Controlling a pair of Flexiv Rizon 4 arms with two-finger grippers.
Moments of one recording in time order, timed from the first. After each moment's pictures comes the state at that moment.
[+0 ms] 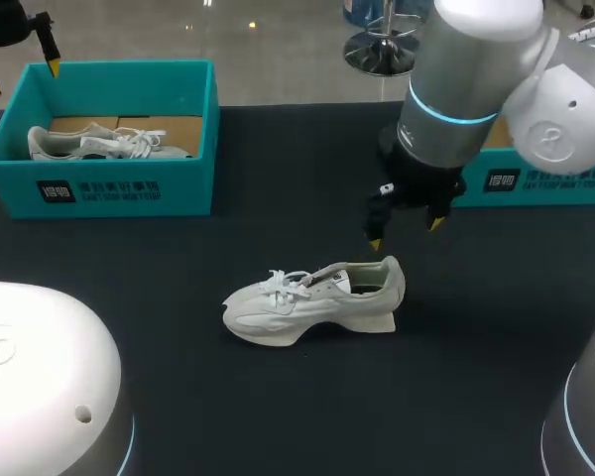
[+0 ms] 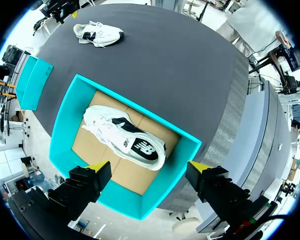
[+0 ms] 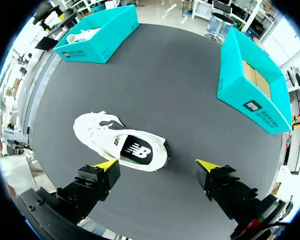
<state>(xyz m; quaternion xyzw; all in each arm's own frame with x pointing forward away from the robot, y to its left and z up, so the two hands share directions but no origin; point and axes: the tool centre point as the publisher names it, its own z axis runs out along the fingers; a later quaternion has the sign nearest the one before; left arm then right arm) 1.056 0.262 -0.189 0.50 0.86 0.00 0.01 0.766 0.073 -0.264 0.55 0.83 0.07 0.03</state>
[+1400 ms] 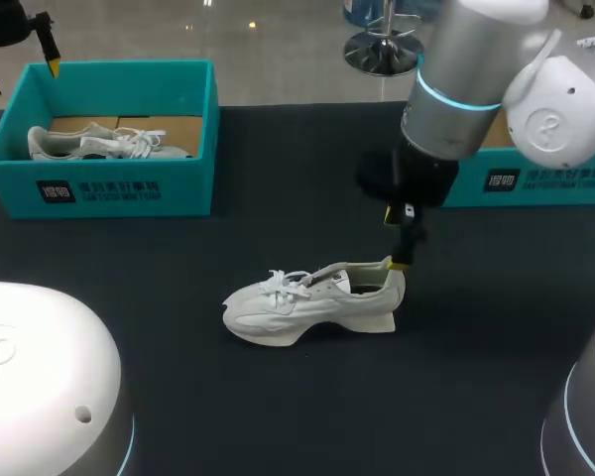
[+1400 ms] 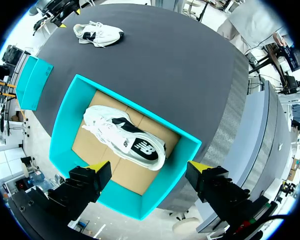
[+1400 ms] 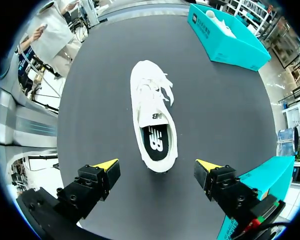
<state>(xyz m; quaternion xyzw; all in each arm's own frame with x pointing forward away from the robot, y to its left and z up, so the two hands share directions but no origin) 1.056 0.262 -0.189 0.50 0.86 0.00 0.01 0.765 0.077 -0.278 0.05 1.00 0.09 -0.01</state>
